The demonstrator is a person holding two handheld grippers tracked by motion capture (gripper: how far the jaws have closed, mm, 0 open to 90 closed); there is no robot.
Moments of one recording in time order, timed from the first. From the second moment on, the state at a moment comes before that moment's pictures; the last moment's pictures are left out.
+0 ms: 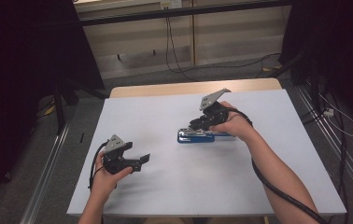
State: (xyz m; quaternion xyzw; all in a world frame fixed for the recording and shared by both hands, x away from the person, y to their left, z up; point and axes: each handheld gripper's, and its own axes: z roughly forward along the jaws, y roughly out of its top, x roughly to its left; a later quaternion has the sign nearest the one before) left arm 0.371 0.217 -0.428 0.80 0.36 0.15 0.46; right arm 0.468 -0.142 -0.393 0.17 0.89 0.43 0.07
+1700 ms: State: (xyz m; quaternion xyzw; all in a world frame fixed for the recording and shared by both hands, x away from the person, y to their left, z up) left arm 0.371 0.221 -0.432 0.80 0.37 0.15 0.45; right arm 0.490 -0.137 -0.403 0.16 0.89 0.43 0.06
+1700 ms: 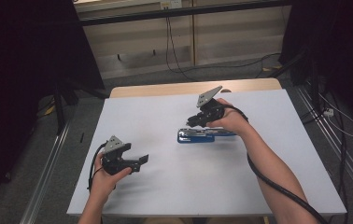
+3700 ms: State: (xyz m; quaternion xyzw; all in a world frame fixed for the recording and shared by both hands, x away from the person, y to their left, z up) left arm 0.372 0.219 -0.435 0.80 0.37 0.15 0.44; right arm 0.501 -0.120 -0.426 0.10 0.91 0.41 0.04
